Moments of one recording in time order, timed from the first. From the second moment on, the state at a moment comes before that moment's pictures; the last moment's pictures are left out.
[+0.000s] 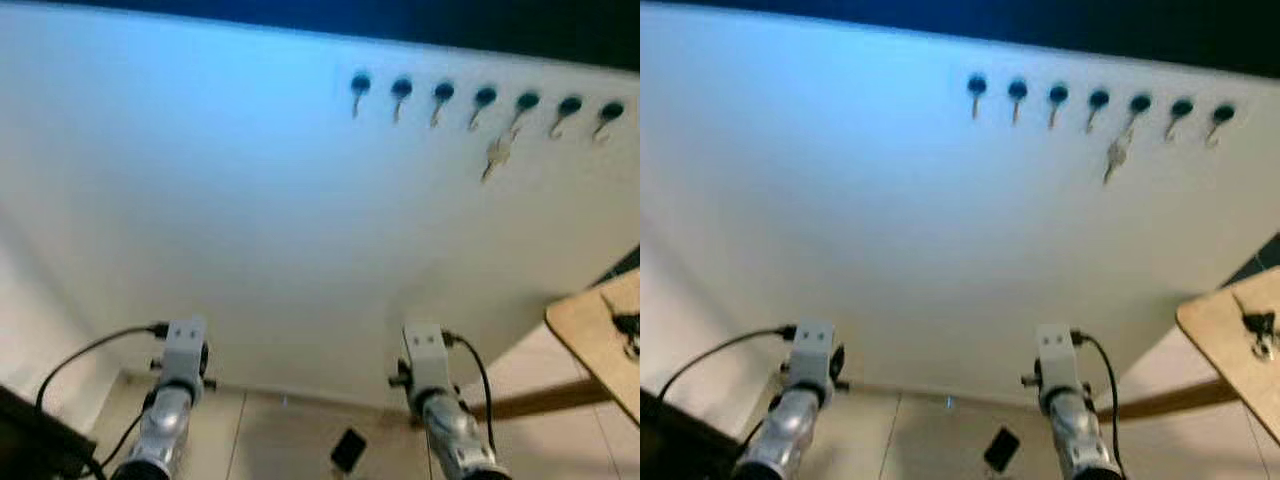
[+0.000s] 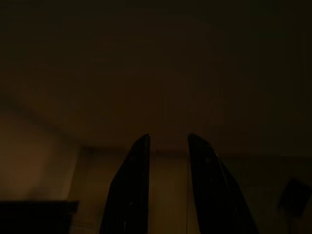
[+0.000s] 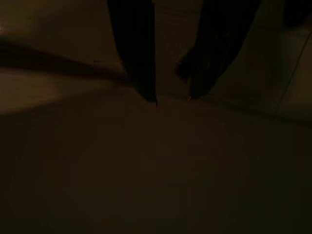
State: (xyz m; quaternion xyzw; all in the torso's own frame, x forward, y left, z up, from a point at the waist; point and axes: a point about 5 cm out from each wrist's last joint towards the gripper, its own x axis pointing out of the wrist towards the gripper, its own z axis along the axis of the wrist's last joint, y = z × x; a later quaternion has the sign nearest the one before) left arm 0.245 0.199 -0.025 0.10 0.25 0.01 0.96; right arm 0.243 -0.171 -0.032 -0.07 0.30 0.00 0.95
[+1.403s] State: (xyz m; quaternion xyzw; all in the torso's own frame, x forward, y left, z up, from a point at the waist) left arm 0.226 0.208 -0.049 0.06 0.32 0.02 0.95; right arm 0.193 -0.185 -0.074 -0.03 0.38 0.00 0.92
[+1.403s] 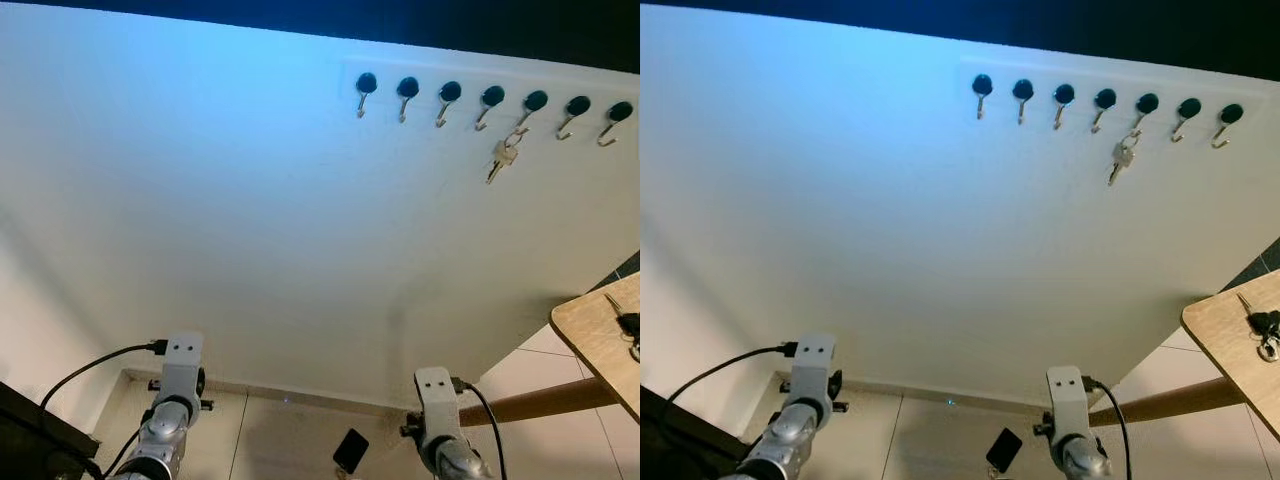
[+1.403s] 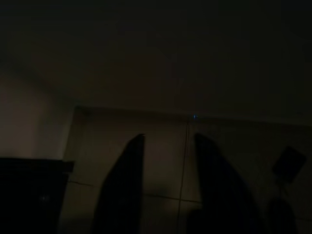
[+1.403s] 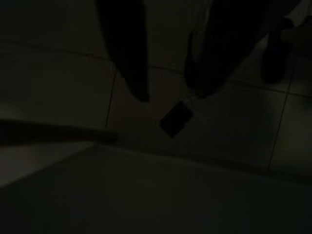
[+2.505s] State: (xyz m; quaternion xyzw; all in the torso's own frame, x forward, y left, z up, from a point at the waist) left arm 0.214 0.207 -0.054 0.08 0.31 0.02 0.95; right arm 0.172 -0.167 -0.087 -0.09 0.42 0.05 0.90
